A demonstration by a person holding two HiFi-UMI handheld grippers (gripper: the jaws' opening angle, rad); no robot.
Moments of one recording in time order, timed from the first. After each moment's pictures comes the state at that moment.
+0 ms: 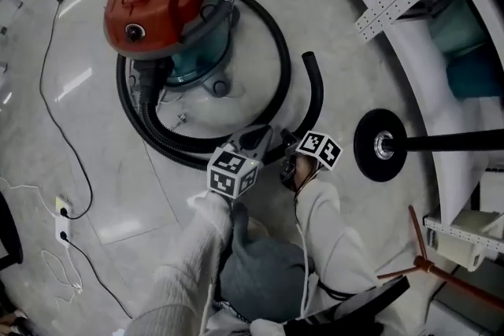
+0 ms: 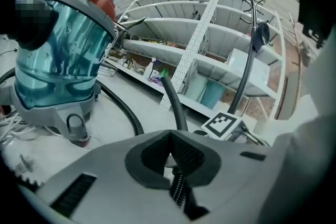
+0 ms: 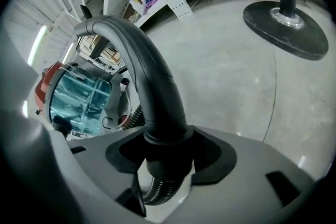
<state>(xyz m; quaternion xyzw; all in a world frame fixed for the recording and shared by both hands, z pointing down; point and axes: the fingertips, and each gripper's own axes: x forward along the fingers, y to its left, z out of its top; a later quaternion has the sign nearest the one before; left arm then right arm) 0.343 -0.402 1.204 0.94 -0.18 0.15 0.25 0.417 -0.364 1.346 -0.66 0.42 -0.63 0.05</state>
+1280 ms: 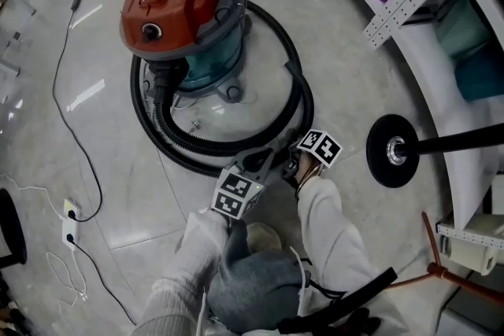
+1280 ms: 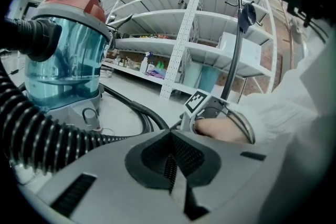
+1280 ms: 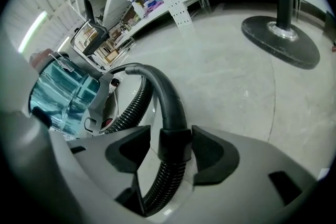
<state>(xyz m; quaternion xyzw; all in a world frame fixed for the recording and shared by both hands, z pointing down) 0.300 -0.362 1.232 0.94 -0.17 0.21 0.19 0.426 -0.372 1.368 -0.72 0.38 -0.58 0.00</state>
